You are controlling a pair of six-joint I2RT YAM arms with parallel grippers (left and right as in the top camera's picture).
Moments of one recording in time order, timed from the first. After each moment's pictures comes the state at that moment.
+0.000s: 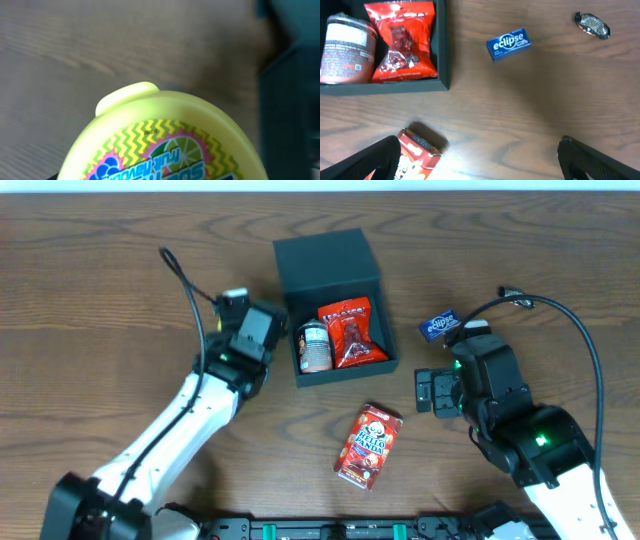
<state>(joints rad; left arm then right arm) -0.48 1.45 0.96 -0.54 -0.50 -0.53 0.42 0.97 0.97 -0.94 0.23 0.25</state>
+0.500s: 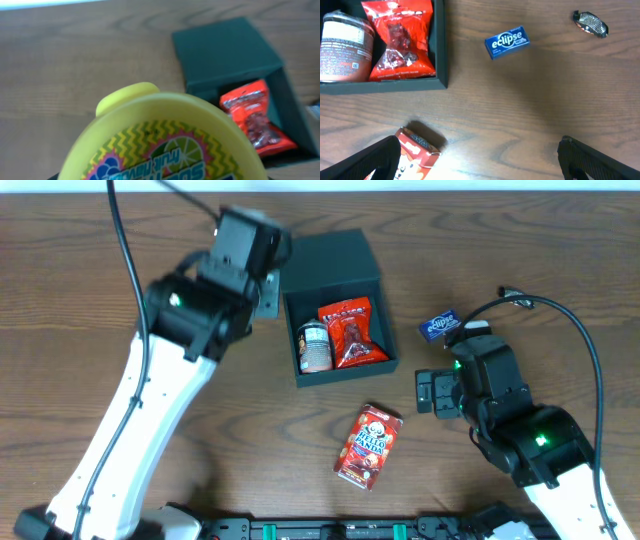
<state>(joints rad) -0.48 1.55 1.81 -1.19 -0.29 -0.27 0.42 0.97 0.96 -0.95 0.24 0.25</state>
